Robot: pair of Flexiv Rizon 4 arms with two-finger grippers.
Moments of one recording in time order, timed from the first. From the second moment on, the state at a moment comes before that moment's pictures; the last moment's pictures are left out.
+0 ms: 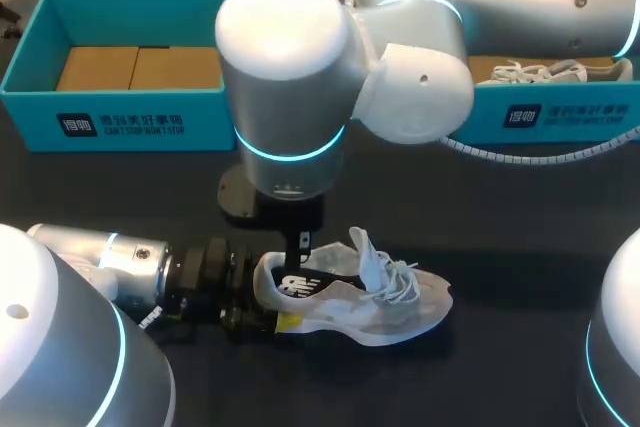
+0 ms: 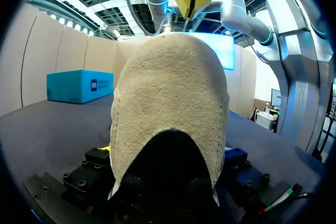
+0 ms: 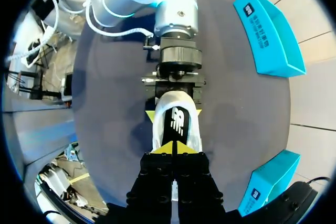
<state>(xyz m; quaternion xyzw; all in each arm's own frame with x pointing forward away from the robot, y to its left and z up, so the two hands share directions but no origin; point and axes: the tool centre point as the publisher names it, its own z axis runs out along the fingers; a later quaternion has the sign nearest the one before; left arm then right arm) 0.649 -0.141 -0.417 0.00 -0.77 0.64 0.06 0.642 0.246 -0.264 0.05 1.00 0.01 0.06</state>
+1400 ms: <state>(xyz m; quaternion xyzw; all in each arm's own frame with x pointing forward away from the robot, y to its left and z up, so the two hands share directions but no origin) 0.649 -0.141 -0.417 0.00 -0.77 0.64 0.06 0.655 0.246 -0.379 0.06 1.00 -0.01 0.04</state>
